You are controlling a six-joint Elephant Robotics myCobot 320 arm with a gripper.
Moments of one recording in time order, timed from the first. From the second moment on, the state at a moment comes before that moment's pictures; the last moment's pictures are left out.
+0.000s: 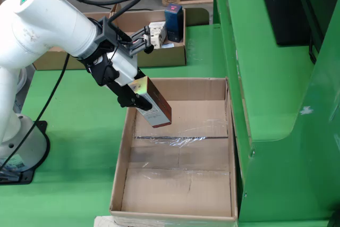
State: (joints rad) arm 0.12 -0.58 -0.03 -0.41 1.58 0.09
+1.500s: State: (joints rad) arm 0.32 -0.66 -0.03 -0.23 1.52 0.14
